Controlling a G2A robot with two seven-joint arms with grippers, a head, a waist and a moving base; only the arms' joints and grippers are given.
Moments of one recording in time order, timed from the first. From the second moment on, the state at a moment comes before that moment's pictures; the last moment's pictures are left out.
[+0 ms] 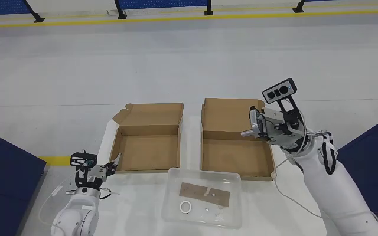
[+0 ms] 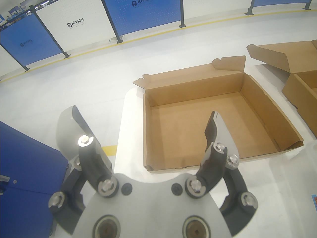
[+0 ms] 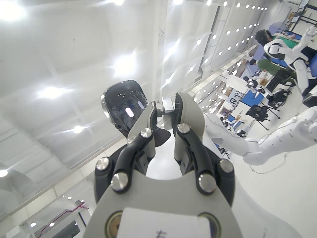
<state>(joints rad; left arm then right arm) 1.73 -1.15 -1.60 -1.80 1.33 0.00 0.00 -1.11 -0.94 1.27 -1.83 1.33 -0.13 1.07</state>
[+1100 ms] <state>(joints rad) 1.73 -1.15 -1.60 -1.80 1.33 0.00 0.00 -1.14 -0.98 1.35 -1.86 1.25 -0.09 1.10</state>
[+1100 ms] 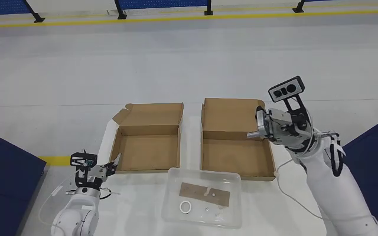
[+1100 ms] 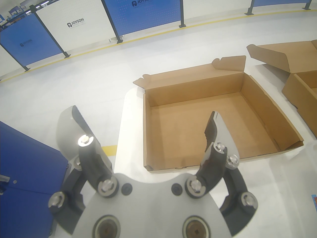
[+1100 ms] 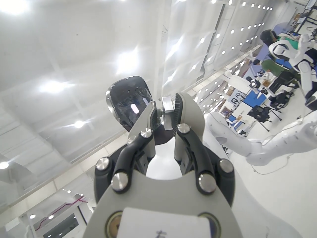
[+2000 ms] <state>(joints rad) 1.73 -1.15 -1.60 -1.80 1.33 0.00 0.00 -1.18 -0.98 1.44 -1.85 1.11 -0.08 1.11</state>
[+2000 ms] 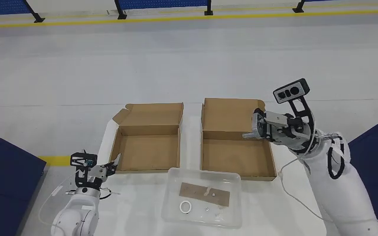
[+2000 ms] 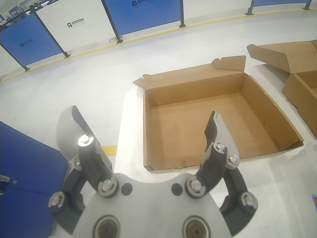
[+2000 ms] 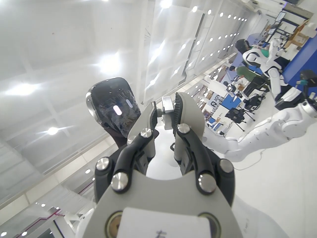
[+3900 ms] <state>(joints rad) 1.73 -1.15 -1.60 -1.80 1.33 0.00 0.00 -1.55 -0.95 1.70 -1.66 0.65 -0.21 1.14</state>
